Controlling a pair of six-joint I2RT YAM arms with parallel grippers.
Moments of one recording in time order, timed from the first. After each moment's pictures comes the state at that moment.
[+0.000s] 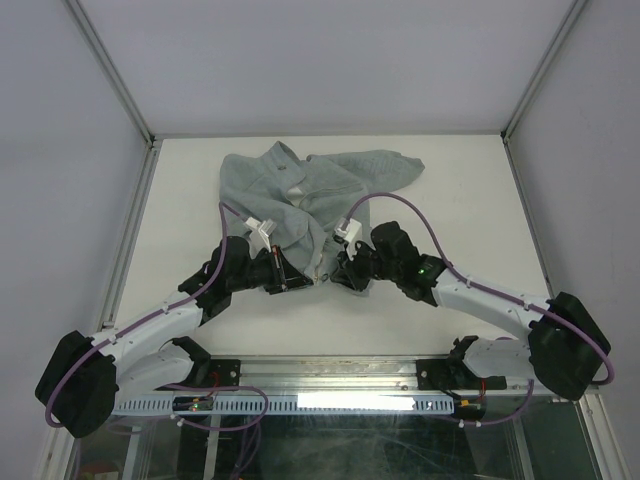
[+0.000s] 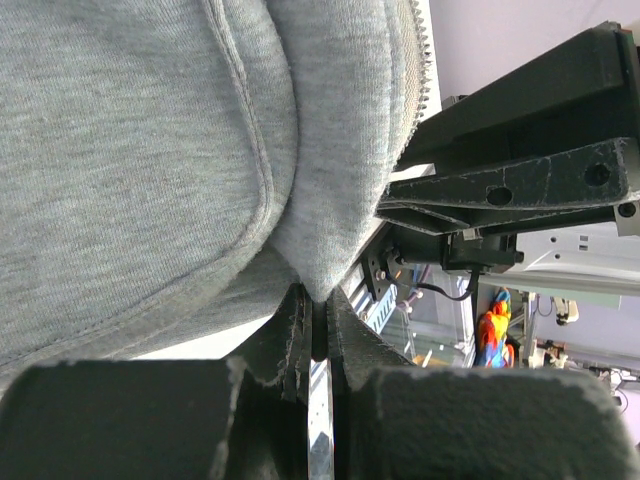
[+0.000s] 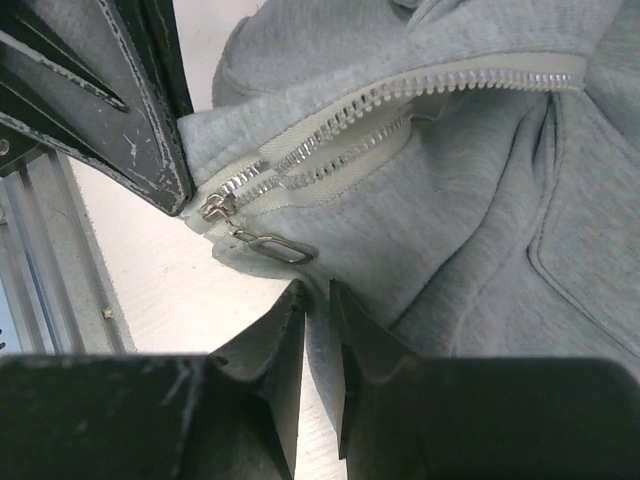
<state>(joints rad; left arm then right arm) -0.63 1.00 0.43 0.16 0.48 -0.92 0.82 1.22 0.67 -0.01 -0.36 -0.02</state>
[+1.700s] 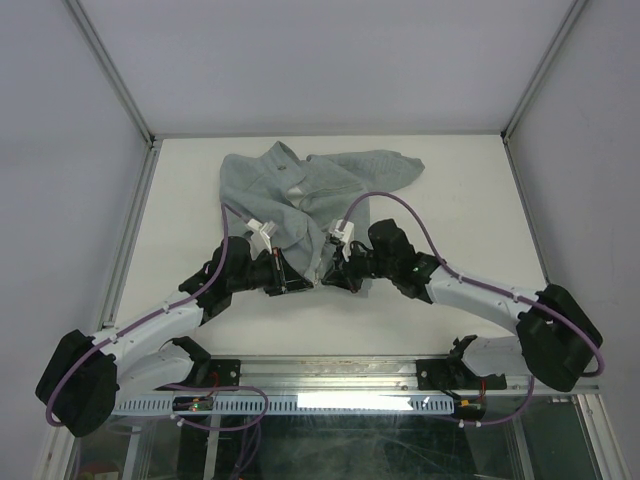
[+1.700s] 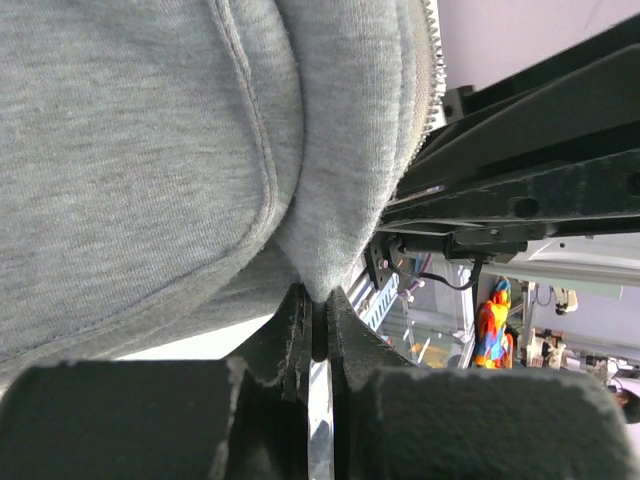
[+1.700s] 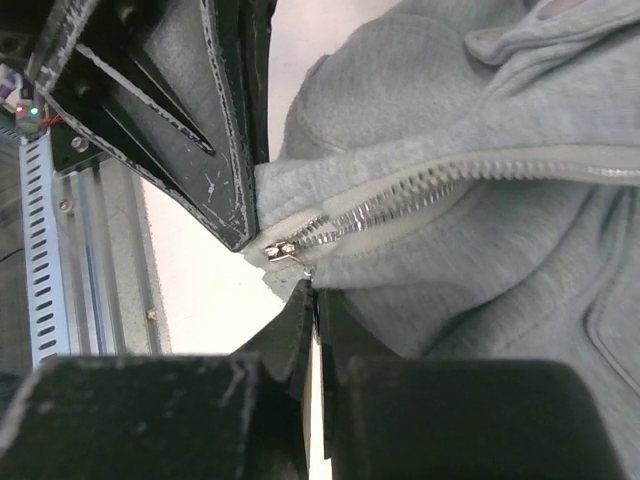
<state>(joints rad) -0.63 1.01 0.43 0.15 0.50 -0.91 0.80 1.30 0.67 0.12 -0.56 -0.02</state>
